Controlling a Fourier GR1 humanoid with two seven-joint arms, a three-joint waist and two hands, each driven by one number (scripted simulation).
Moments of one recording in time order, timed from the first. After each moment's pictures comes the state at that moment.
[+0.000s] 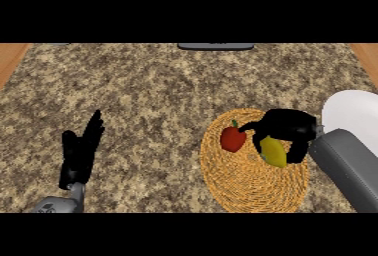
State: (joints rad) left arm -0.06 0.24 -0.15 -1.43 0.07 0.28 0.20; right arm -0.58 -0.52 0.52 -1.04 0.82 0.34 -0.80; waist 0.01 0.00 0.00
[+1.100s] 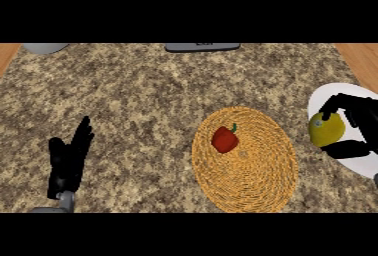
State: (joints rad) left arm 0.00 0.24 -0.11 -1.48 0.06 0.28 0.22; right arm -0.20 -0.53 -0.03 -1.48 0.63 0.02 -0.20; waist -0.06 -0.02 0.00
